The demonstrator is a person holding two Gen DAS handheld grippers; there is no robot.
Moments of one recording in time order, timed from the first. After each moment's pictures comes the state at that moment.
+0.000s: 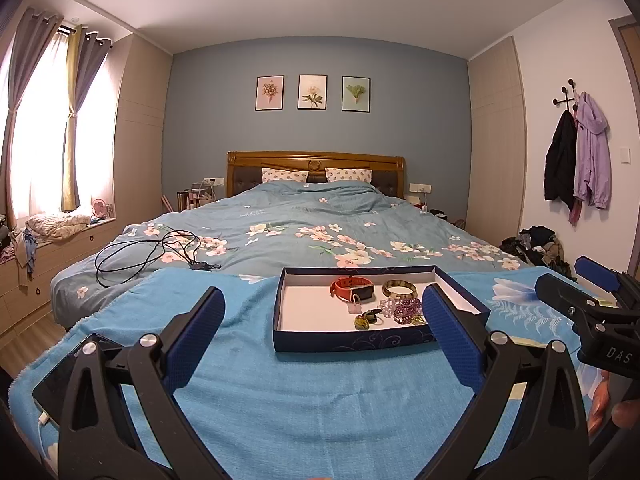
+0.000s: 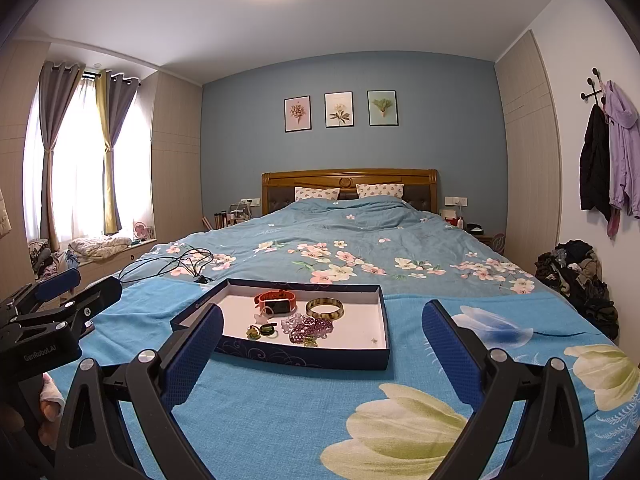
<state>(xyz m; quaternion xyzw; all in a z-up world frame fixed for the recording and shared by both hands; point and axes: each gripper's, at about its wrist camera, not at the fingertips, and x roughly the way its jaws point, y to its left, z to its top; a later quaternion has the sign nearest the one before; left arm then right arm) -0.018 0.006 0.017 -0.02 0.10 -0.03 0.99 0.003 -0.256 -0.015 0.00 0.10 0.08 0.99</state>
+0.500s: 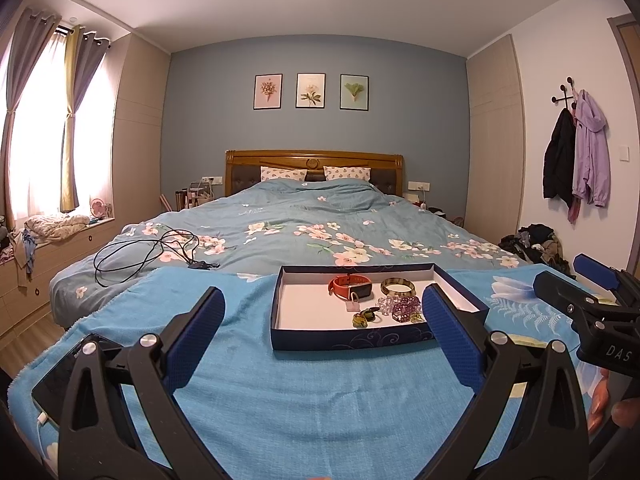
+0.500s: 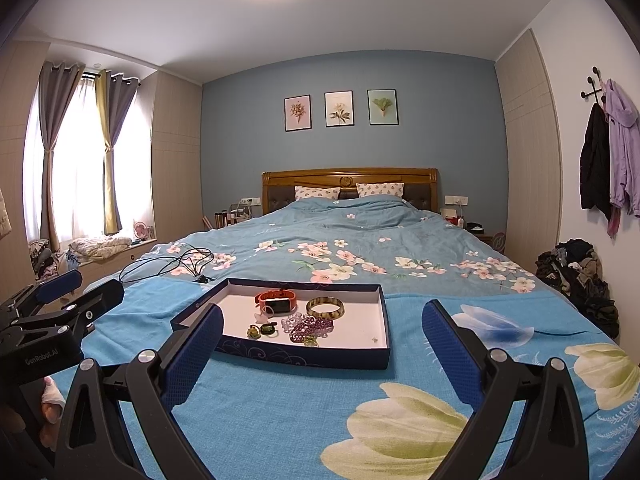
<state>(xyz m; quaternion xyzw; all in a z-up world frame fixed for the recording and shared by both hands) -0.018 0.003 0.013 -0.02 0.10 -0.03 0.99 0.003 -0.254 -0.016 0.00 0.11 0.08 0.99</state>
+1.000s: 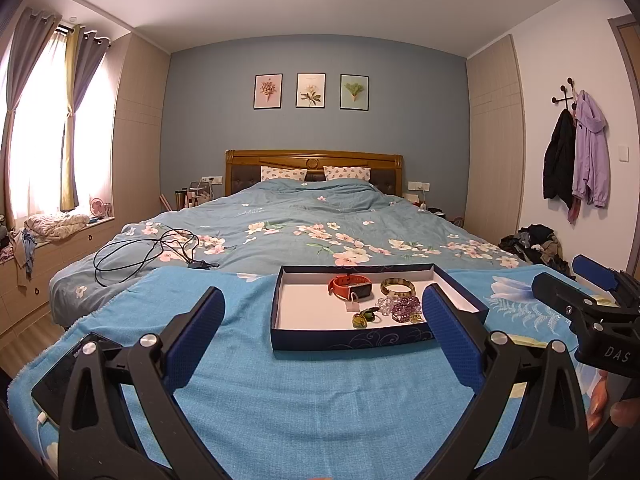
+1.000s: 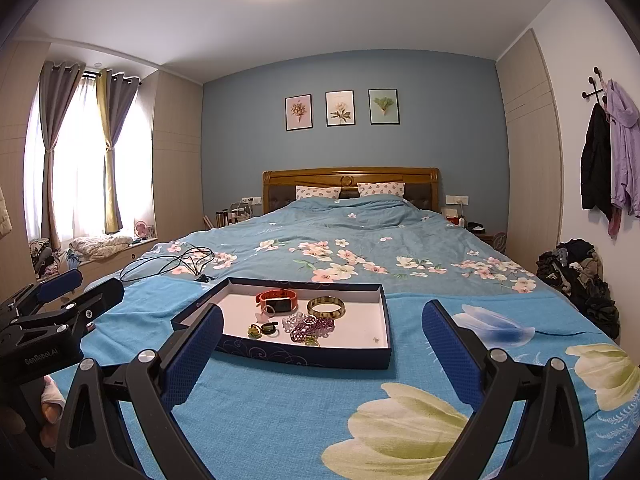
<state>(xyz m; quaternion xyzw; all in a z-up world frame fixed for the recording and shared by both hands) -0.017 0.002 0.012 -0.02 0.10 -0.03 0.99 0.004 -0.253 -0.014 0.00 0.11 0.08 0.99</state>
